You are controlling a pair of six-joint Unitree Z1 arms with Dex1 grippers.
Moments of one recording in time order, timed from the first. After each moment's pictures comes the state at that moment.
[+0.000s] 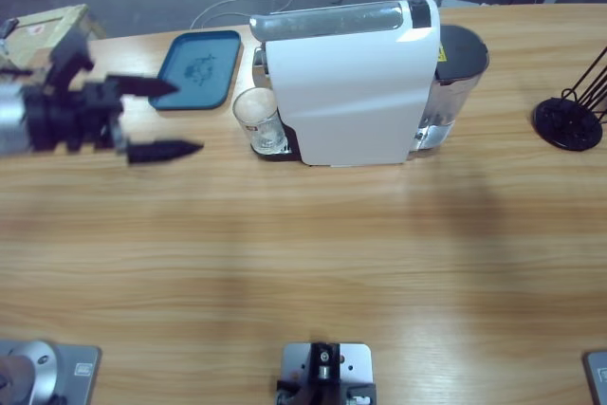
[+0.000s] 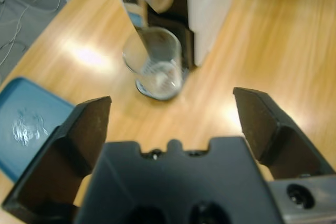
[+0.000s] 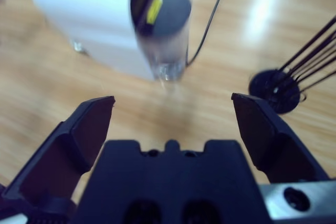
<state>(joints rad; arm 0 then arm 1) -0.44 1.40 -0.62 -0.10 -0.52 0.56 0.87 1.11 -1.05 0.66 -0.34 0.43</state>
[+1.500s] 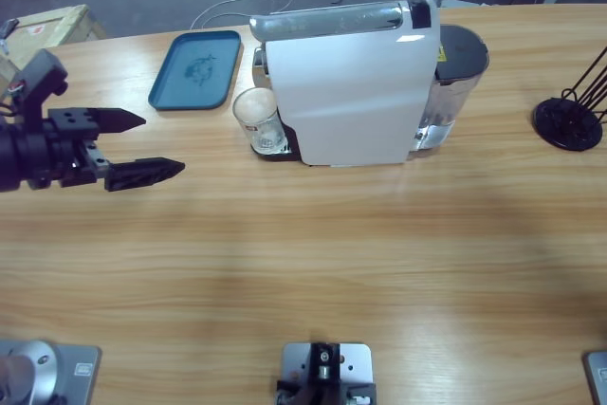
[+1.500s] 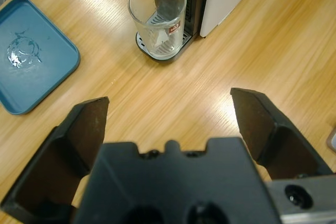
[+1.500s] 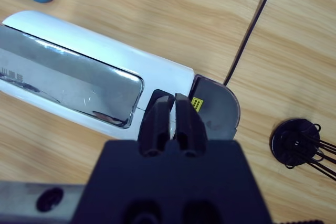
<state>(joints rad) -0.65 1.25 -0.67 0.13 -0.17 0.22 0.63 2.00 -2.09 1.15 -0.07 0.25</state>
